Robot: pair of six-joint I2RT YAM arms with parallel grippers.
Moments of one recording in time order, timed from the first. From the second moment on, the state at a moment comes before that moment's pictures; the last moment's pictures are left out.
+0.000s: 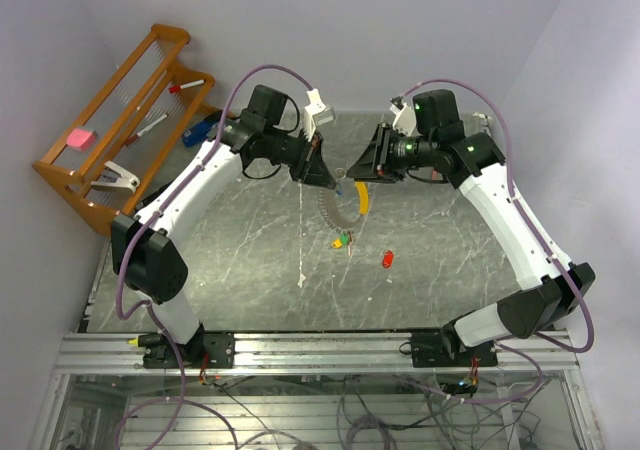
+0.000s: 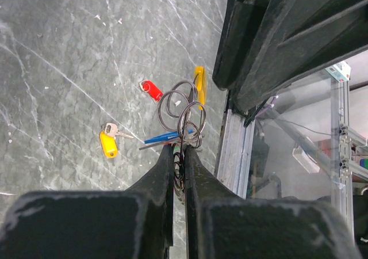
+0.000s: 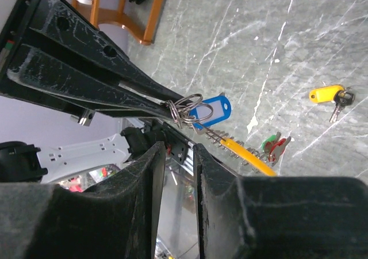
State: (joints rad) left arm -0.52 1.70 1.68 -0.73 0.94 0.08; right arm 0.44 1.46 1.63 -0.87 -0.52 0.66
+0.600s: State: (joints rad) left arm -0.52 1.70 1.70 -0.69 0.93 0.04; right arm 0.48 1.51 1.64 -0.84 -0.47 0.69
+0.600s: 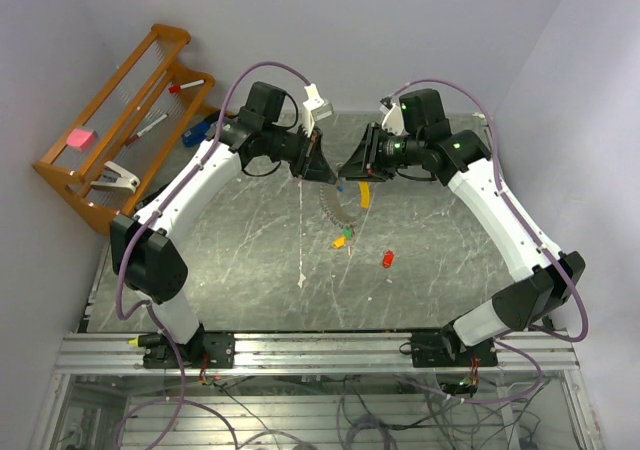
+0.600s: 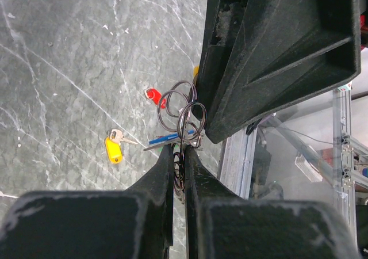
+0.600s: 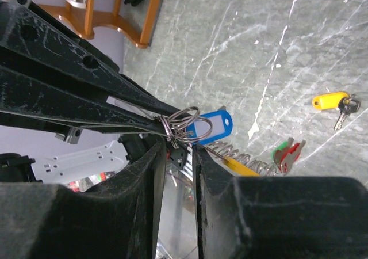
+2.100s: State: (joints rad) left arm -0.57 1.65 1.65 -0.81 0.93 0.34; right arm 0.48 1.66 1.92 -1.19 -0.61 0.56
